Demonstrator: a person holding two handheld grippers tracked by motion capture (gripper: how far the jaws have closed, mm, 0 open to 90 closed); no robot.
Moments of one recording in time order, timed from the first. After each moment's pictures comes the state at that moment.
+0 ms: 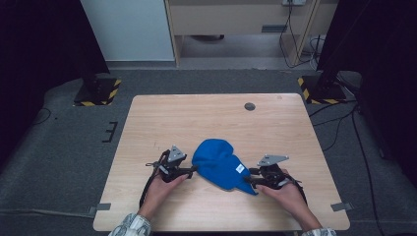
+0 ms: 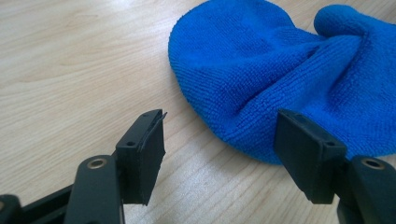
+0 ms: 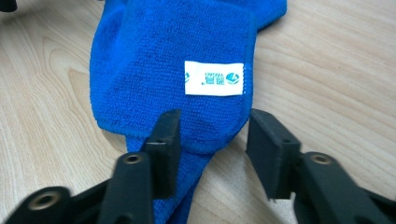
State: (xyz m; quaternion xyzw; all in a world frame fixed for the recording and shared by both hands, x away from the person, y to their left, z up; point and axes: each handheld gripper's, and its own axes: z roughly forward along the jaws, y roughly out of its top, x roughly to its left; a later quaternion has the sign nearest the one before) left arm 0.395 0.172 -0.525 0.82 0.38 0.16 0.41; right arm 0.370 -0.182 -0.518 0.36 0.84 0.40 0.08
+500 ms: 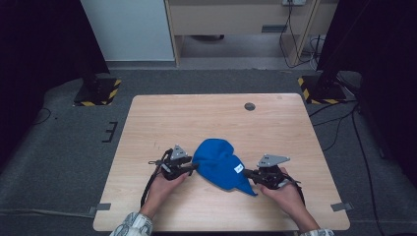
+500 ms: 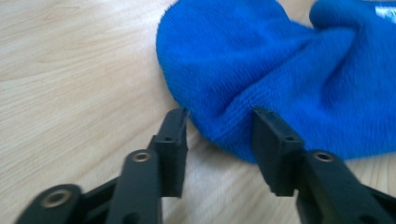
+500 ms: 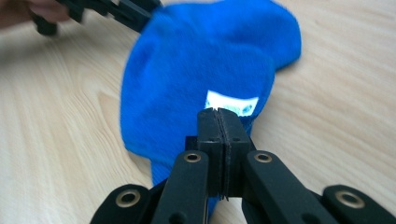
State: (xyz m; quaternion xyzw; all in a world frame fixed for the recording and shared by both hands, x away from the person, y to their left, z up) left arm 0.402 0.163 -0.521 0.83 0.36 0.14 0.40; right arm 0.364 -0.176 -0.504 0.32 0.83 0.45 0.09
